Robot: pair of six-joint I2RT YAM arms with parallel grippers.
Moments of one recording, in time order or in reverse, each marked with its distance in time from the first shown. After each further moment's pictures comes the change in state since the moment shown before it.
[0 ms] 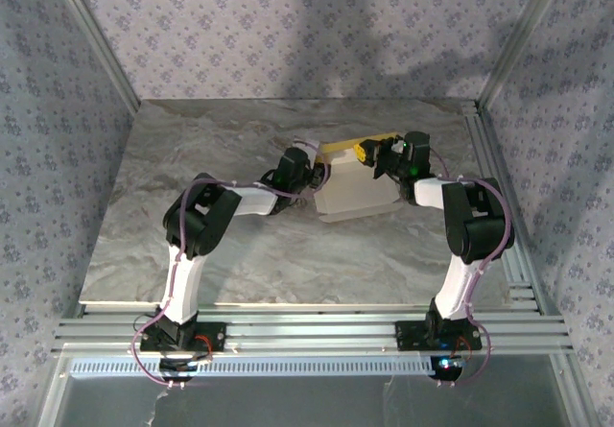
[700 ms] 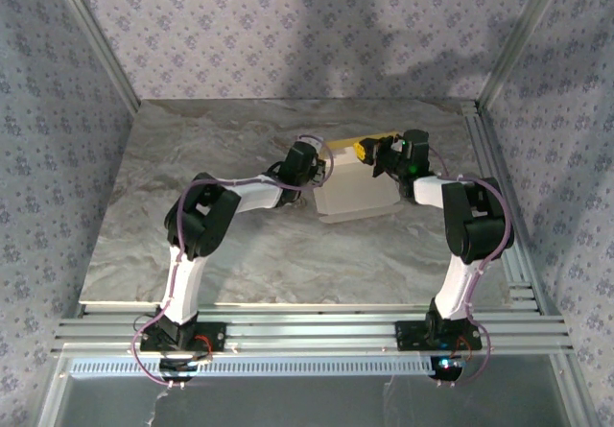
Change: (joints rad) left arm -0.027 0.002 0.120 -0.240 -0.141 0.023; right arm 0.007 0.000 0.021 -0.032 0.027 0.020
